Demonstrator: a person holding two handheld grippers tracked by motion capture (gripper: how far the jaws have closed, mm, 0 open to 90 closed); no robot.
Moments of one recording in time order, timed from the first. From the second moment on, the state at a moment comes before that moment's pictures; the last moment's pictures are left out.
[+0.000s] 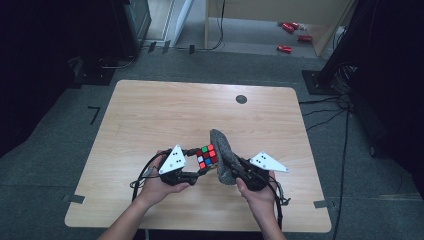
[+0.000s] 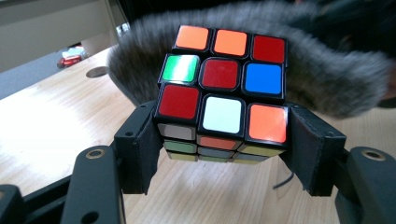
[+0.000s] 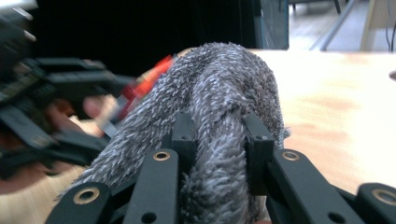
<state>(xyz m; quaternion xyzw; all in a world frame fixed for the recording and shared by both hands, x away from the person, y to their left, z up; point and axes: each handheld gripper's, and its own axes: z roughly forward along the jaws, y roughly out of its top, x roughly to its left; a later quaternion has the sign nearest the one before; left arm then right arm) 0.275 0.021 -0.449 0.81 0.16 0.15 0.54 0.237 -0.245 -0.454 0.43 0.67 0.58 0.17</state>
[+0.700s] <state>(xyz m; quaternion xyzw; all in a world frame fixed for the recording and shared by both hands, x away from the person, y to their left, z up) 0.283 0.049 -0.437 0.77 0.21 0.13 0.59 0.242 -0.231 -0.465 0.41 0.68 0.59 0.15</state>
